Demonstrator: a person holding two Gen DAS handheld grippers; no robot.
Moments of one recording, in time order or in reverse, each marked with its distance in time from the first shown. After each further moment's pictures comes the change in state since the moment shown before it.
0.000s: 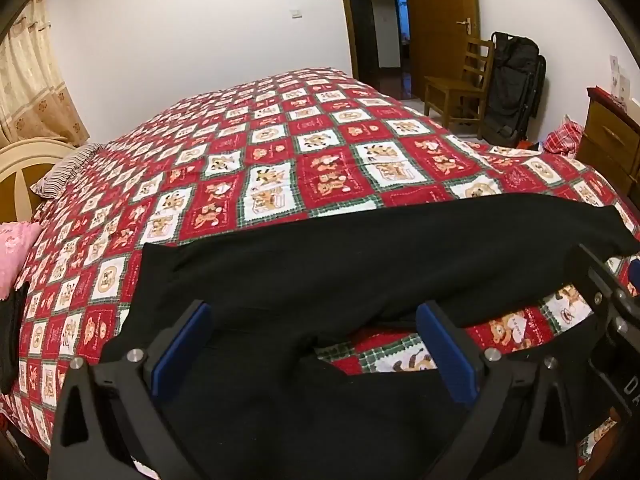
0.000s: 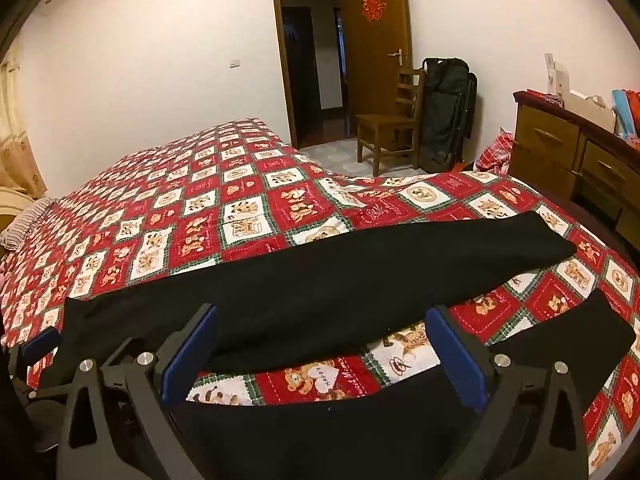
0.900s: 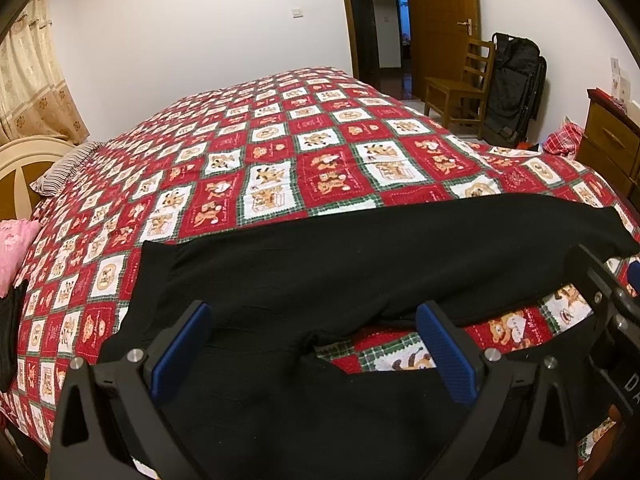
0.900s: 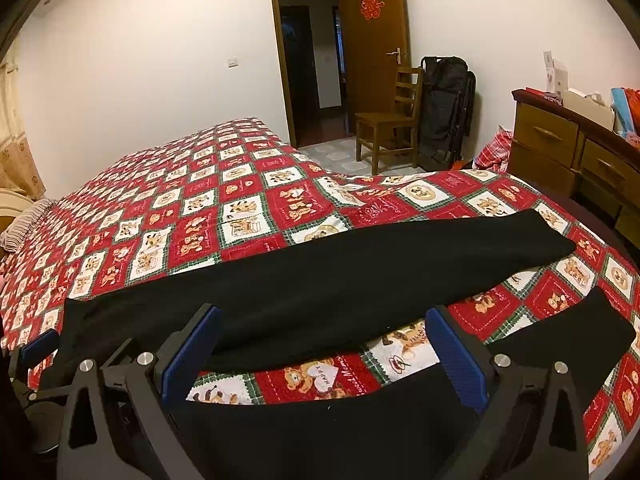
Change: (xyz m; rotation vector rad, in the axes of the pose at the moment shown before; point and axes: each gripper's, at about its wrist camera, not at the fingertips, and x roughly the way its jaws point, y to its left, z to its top) left arm -0.001 0.002 -0.002 -0.006 -0.002 -0.005; right arm 0.000 0.000 0.000 -0.002 0.000 0.000
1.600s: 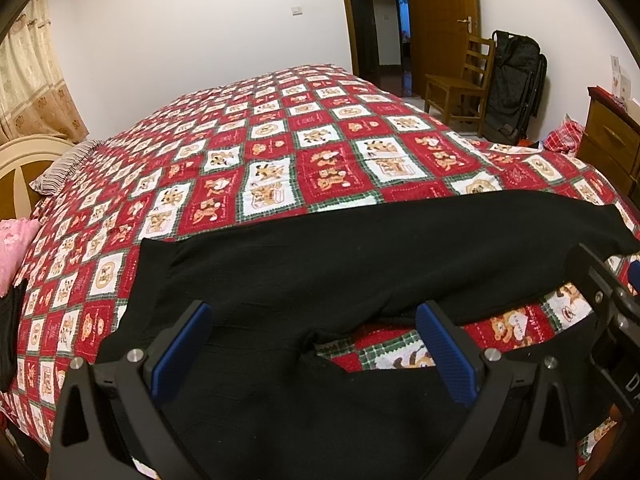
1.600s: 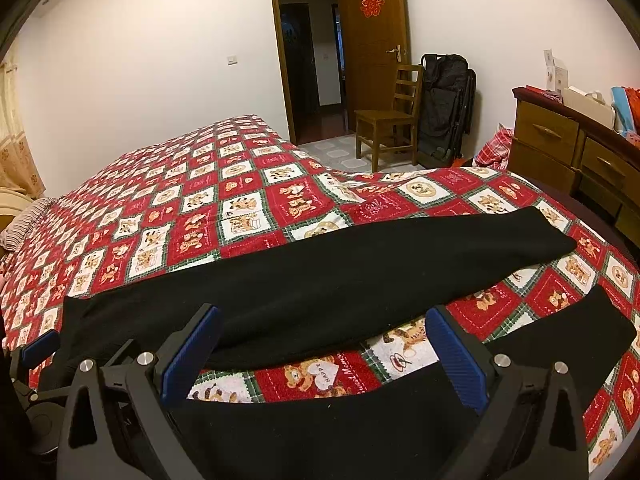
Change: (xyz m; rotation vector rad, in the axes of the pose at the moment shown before) left arm 0.002 0.000 -0.004 -0.002 0.008 -0.001; right arm 0.001 0.000 -0.004 0.001 0.005 -0.003
